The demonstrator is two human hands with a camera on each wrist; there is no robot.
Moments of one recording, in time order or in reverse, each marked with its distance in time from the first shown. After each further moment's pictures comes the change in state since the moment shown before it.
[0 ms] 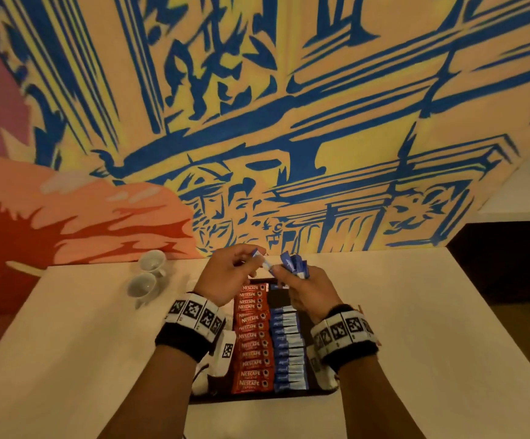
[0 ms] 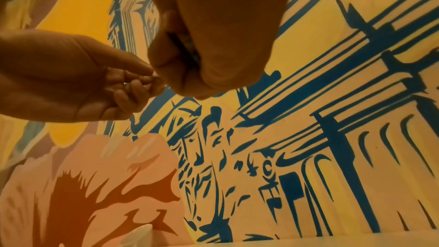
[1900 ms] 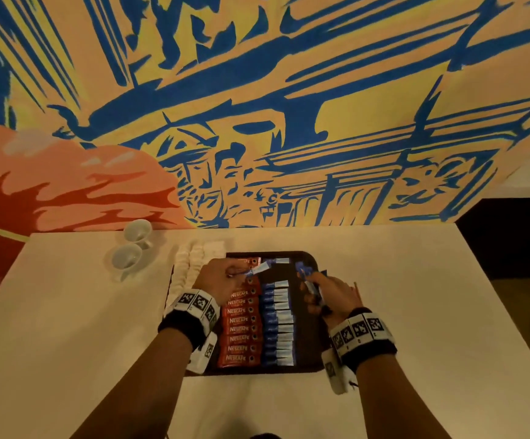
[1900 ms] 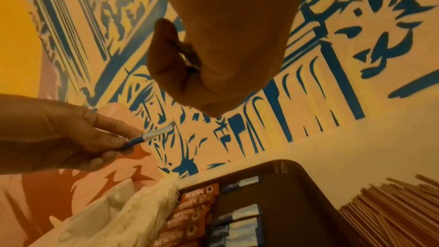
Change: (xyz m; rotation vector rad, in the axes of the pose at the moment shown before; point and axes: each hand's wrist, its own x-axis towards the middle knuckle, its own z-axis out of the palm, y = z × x) left_hand 0.016 -0.107 0.039 0.342 -0.030 -0.312; right_hand 0.027 0.073 -0.071 0.206 0.067 0.447
